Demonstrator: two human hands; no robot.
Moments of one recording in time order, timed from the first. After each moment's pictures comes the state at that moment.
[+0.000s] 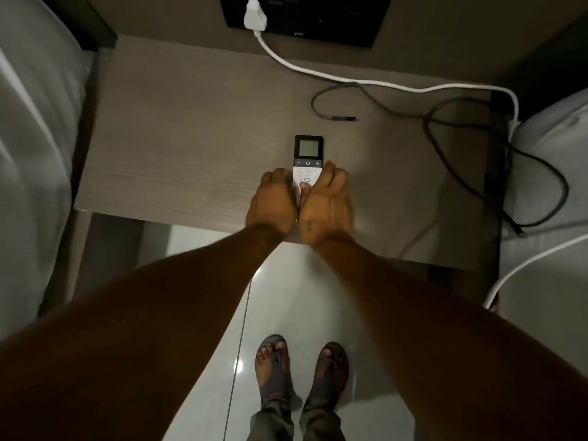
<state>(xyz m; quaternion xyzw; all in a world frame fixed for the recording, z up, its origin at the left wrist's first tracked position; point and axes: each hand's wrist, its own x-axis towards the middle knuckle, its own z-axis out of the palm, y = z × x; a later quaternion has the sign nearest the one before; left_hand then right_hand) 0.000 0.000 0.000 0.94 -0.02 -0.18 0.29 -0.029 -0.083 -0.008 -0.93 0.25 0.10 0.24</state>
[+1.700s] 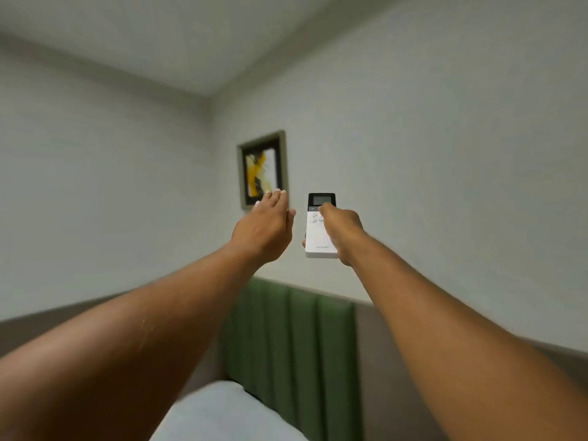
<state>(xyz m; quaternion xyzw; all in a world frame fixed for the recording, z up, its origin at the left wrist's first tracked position) -0.048 0.288 0.999 0.90 -0.04 0.44 0.02 -0.013 0.140 1.002 -0.69 -0.09 -0.04 0.72</state>
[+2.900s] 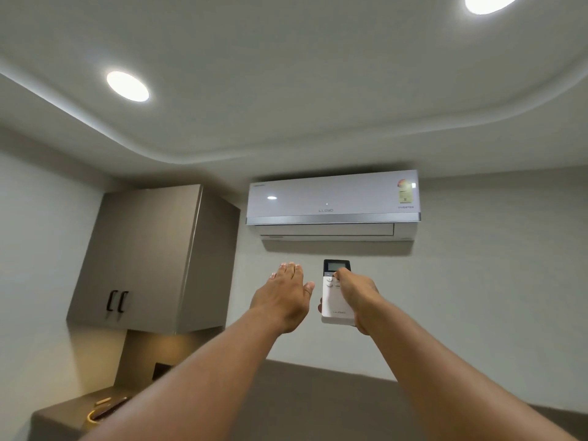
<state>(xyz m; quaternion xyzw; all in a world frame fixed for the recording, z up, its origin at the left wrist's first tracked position) -0.703 0.573 1.066 0.76 0.51 0.36 -0.19 -0.557 0.536 1.089 -0.50 -0.49 0.34 0.63</state>
